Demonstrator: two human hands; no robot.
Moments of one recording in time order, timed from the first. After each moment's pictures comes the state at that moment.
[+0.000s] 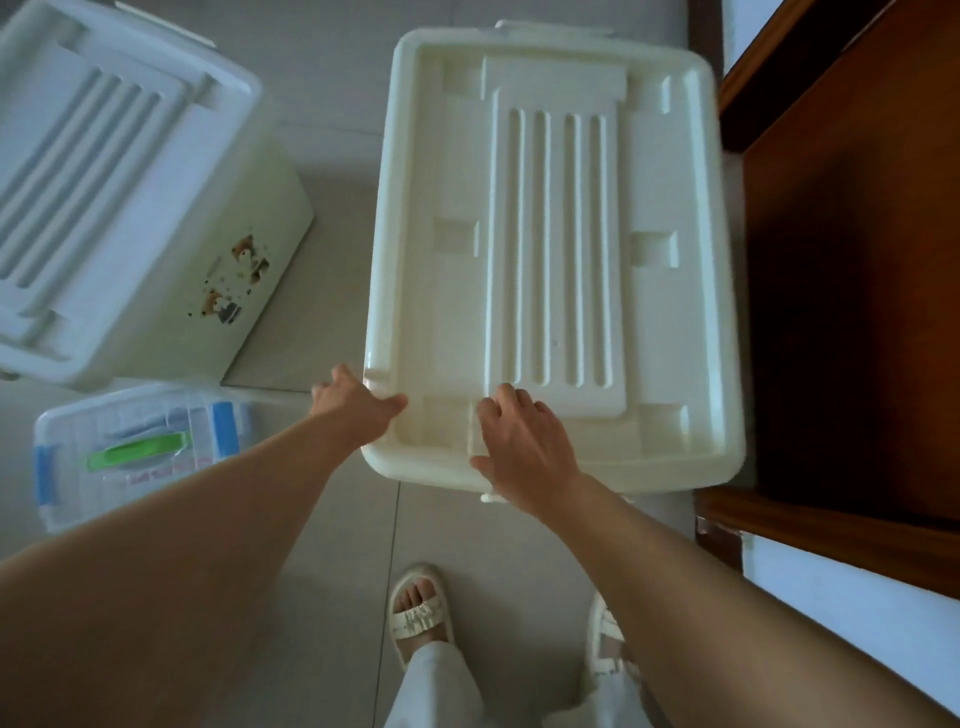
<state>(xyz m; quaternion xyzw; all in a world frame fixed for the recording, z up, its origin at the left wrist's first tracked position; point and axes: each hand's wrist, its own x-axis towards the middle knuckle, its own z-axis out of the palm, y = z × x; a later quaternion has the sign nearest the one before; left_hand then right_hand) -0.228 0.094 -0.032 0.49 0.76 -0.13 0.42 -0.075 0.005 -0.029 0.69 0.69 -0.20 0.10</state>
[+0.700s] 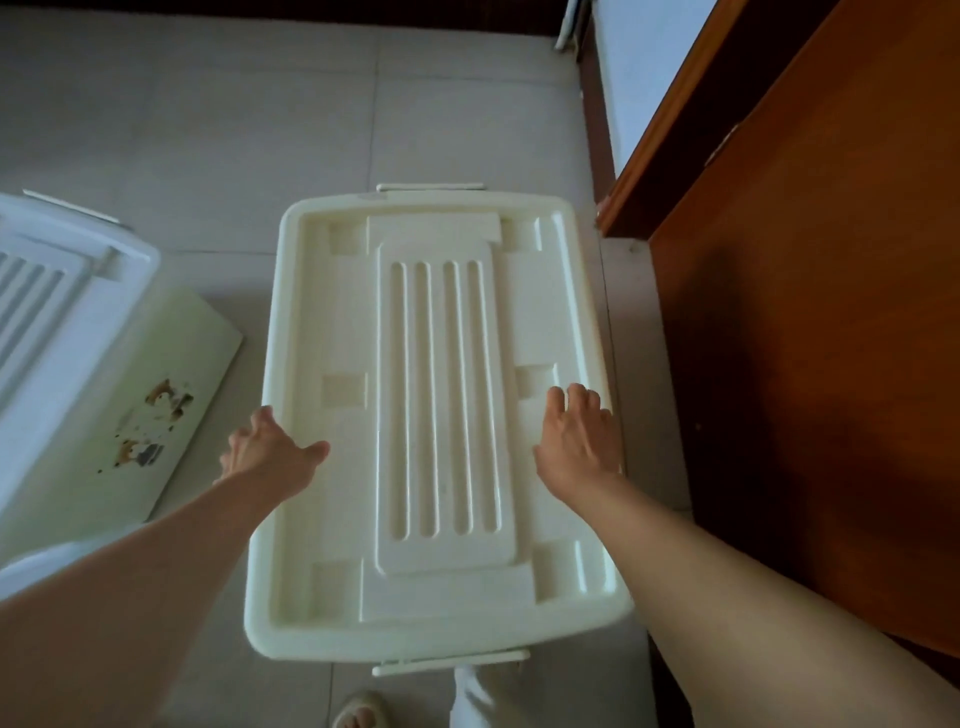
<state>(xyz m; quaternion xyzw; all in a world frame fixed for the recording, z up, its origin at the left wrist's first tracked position) -0.130 0.196 0.006 0.53 0.78 -0.14 0.31 0.134 0.096 -0.012 0.82 0.54 -0.17 0.13</state>
